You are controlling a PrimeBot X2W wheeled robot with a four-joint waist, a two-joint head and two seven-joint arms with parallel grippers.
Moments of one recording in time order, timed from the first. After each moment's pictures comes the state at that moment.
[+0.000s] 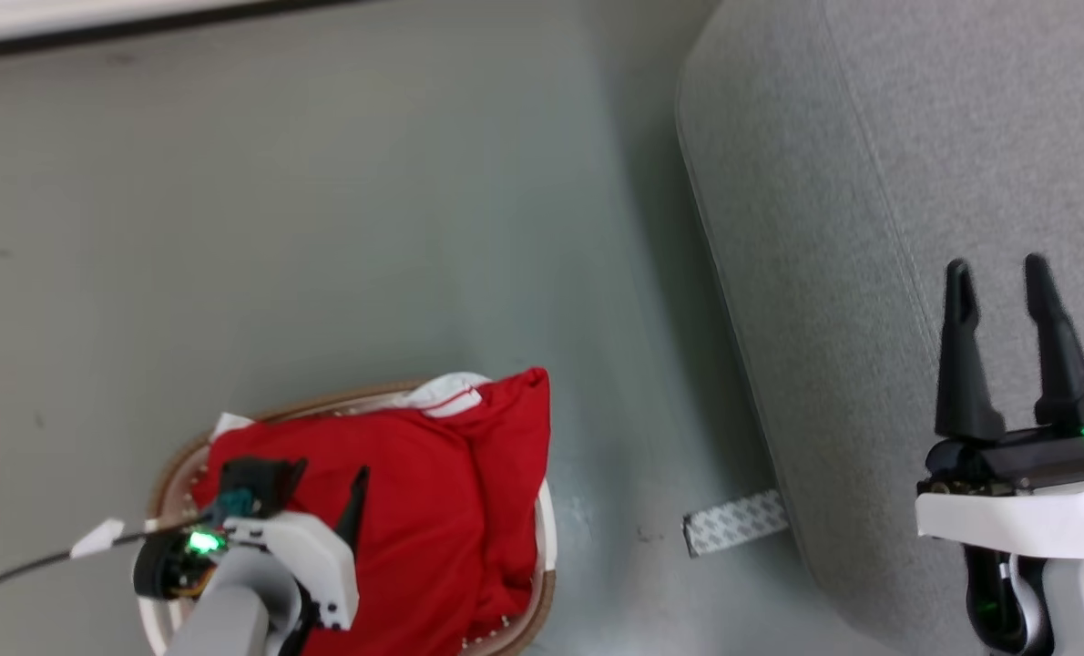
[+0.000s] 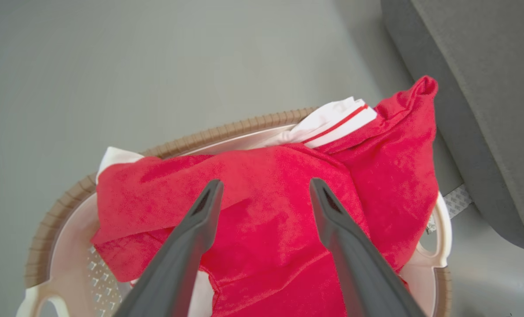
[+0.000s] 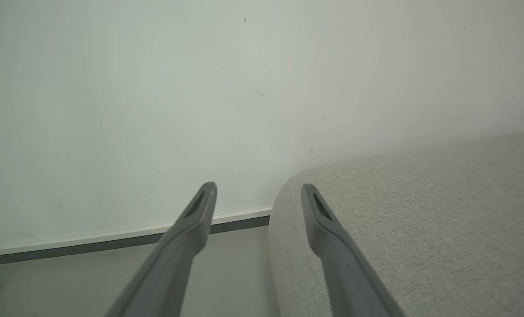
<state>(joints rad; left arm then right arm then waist) -0.47 0.14 -0.17 0.85 -0.13 -0.13 -0.17 -0.28 -0.05 0.05 -0.02 0.38 0.13 -0.26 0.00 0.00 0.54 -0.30</state>
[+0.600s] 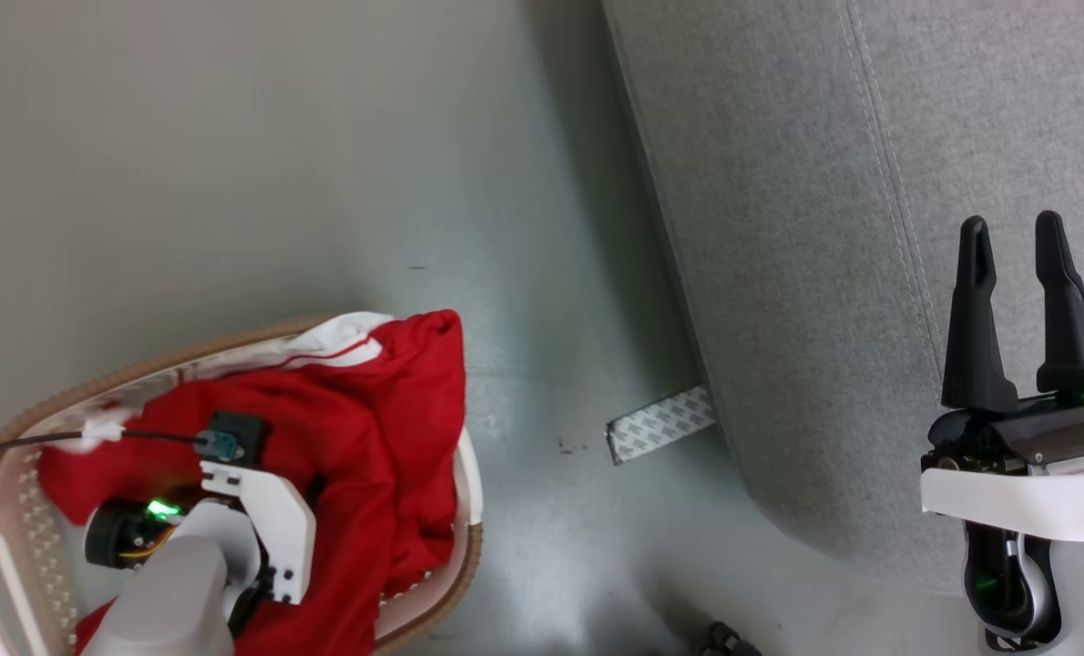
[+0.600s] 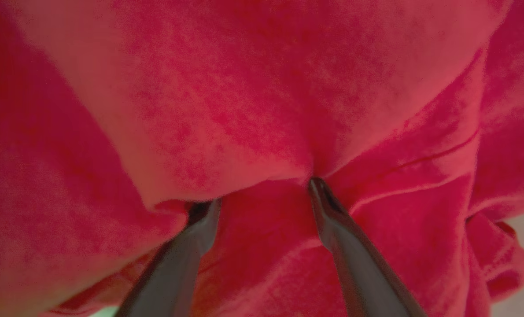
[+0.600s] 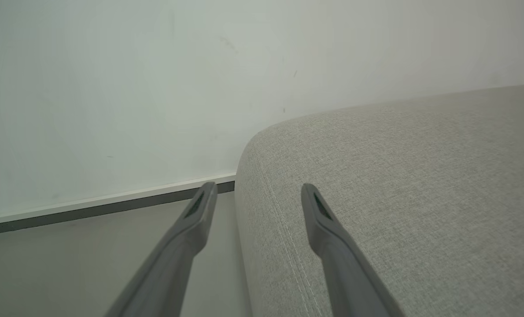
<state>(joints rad) -0.68 0.24 -0.41 1.10 -0.24 -0.13 0.02 -0.33 -0.05 0.06 -0.06 0.46 0.13 -0.26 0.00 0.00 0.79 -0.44</state>
